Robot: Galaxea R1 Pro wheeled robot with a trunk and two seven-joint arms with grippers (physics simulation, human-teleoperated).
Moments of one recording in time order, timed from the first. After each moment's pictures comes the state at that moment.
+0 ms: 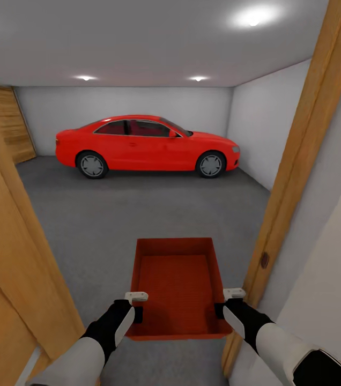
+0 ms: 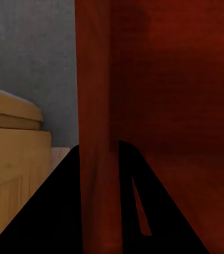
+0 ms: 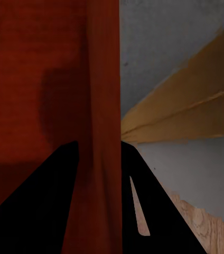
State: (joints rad) left arm -0.66 -0.16 -0.07 -0.46 0.13 0.52 0.26; right arm -0.77 0.01 0.59 -0.26 -0.60 0.35 -0.26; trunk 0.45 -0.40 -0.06
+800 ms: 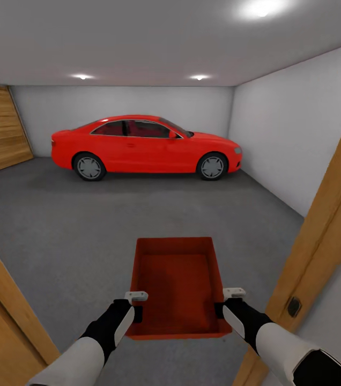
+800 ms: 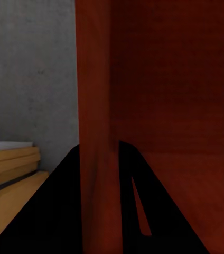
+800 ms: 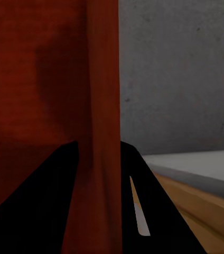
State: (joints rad) left arm -0.66 -0.16 -0.07 -0.46 0.13 0.52 0.26; right arm -0.77 0.01 0.59 -0.26 -0.60 0.35 -0.27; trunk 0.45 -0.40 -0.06
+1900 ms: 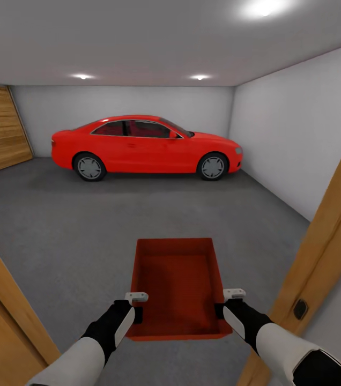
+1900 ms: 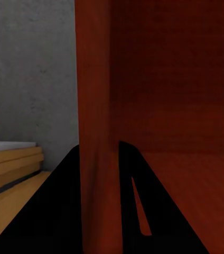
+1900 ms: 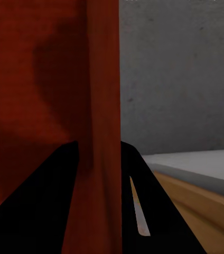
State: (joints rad) left arm -0.66 -0.17 -0.07 -0.45 0.13 0.52 0.26; right arm -0.77 0.01 0.59 -0.25 -0.60 0.35 -0.26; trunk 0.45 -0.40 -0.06
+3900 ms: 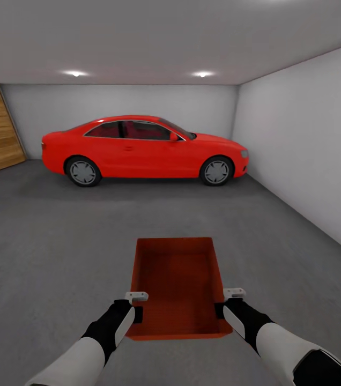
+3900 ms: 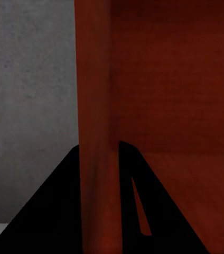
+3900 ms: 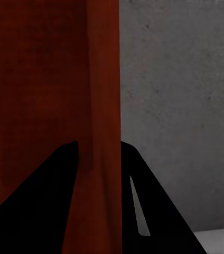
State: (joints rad) left arm -0.66 -0.17 -0.07 -0.46 0.13 0.52 0.26; right arm -0.77 0.00 0.59 -0.26 -0.60 0.35 -0.26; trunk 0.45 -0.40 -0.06
